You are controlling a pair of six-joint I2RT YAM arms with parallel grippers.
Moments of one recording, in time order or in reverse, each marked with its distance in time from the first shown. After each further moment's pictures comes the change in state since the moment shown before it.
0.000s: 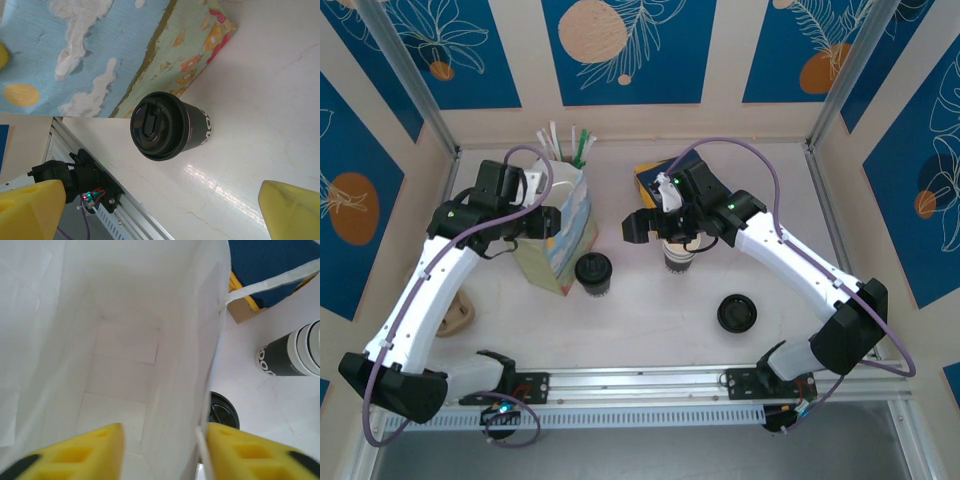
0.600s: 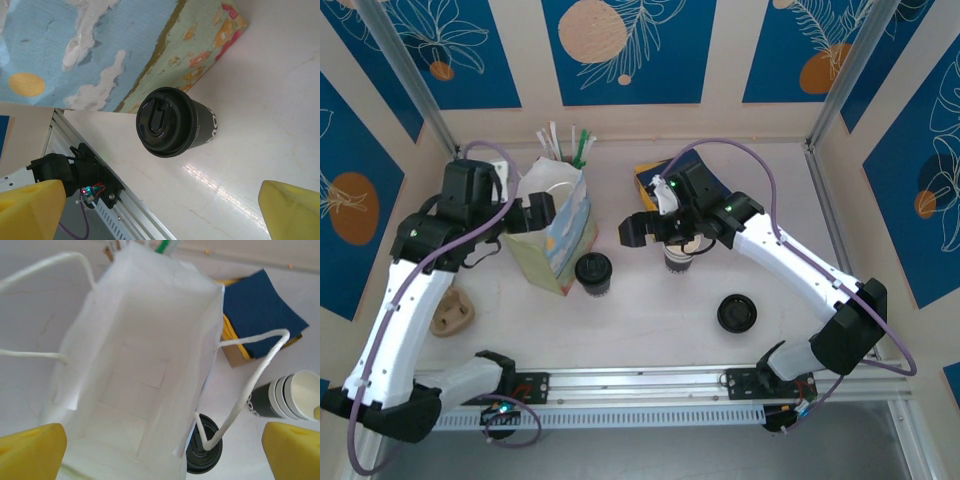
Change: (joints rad) left arm 0.000 -0.112 0.134 -0.077 -0.135 -0.173; right arm 0.029 0.000 0.001 0.005 0.000 -0.021
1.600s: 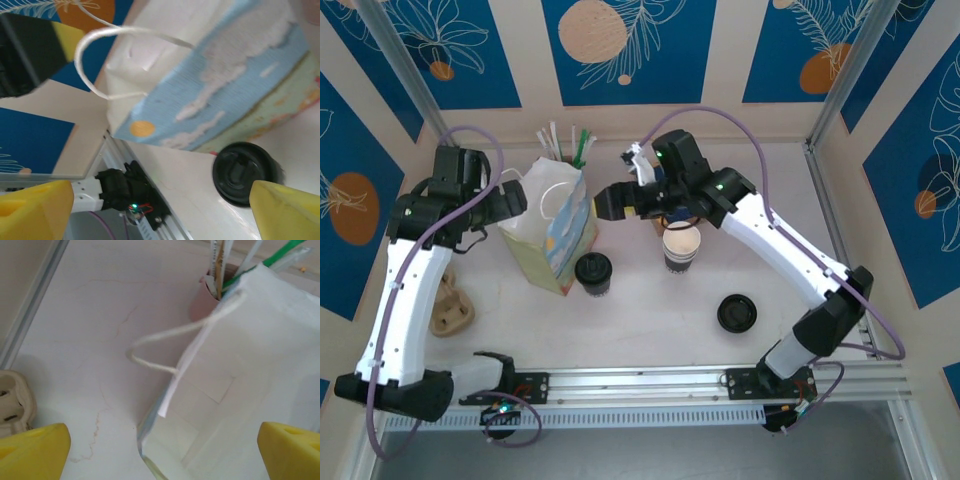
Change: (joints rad) left arm 0.164 0.124 0.101 -0.110 -0.150 -0.027; right arm 0.053 0.154 0.345 0.021 -0.106 0.060
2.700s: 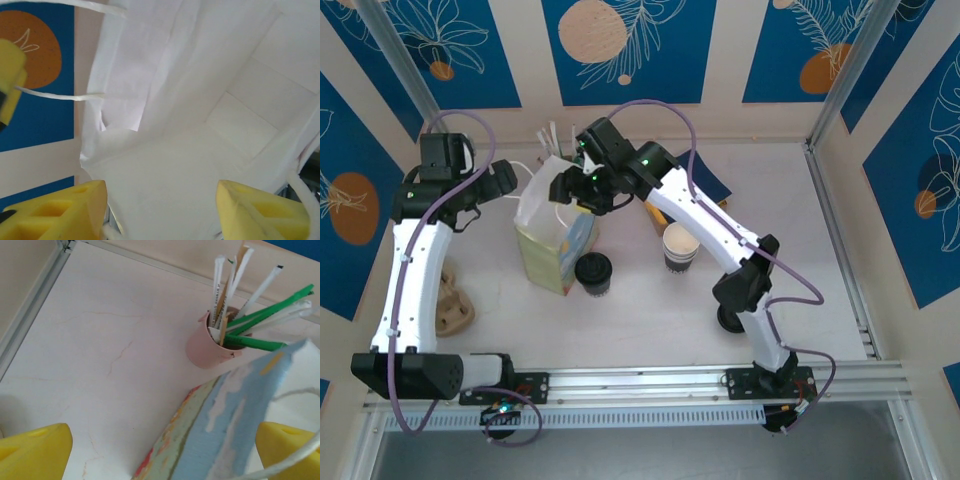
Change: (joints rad) left arm 0.181 0.078 -0.063 0.240 0.149 0.083; right arm 0.136 0.514 0.713 -0.376 0.232 0.362
